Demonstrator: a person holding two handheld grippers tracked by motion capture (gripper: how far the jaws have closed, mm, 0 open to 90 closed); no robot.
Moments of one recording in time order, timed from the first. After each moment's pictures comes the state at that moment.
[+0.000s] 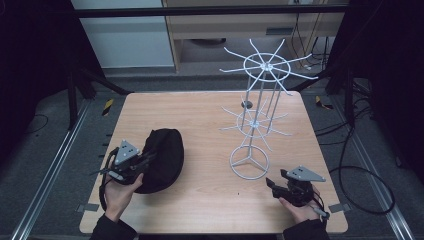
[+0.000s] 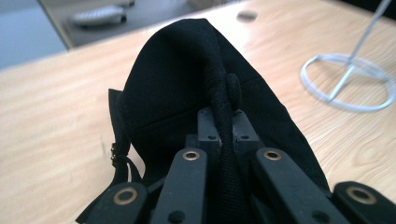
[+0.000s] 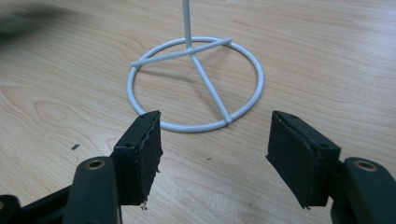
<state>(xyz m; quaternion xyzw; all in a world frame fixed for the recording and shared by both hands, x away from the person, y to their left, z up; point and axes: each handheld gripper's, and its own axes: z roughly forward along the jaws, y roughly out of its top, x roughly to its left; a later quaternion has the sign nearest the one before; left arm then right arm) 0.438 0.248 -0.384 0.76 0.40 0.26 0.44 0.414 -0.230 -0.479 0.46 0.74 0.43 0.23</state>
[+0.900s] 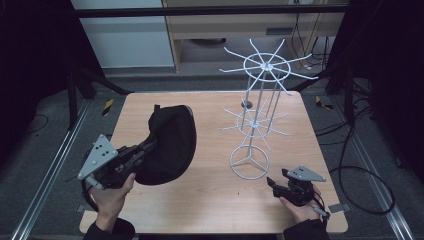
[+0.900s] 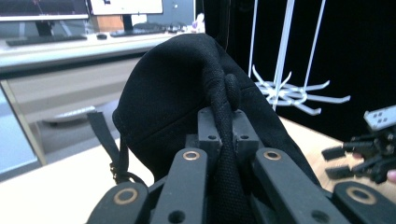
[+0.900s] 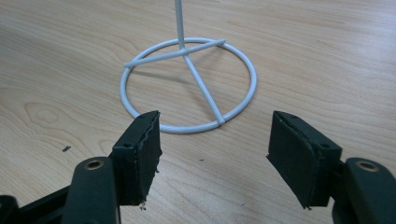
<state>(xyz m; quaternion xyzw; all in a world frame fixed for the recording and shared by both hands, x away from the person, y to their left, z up) 0.392 0.235 -0.300 0.69 0.30 0.28 0.59 0.415 -0.231 -0.480 0.47 0.74 0.42 0.24</state>
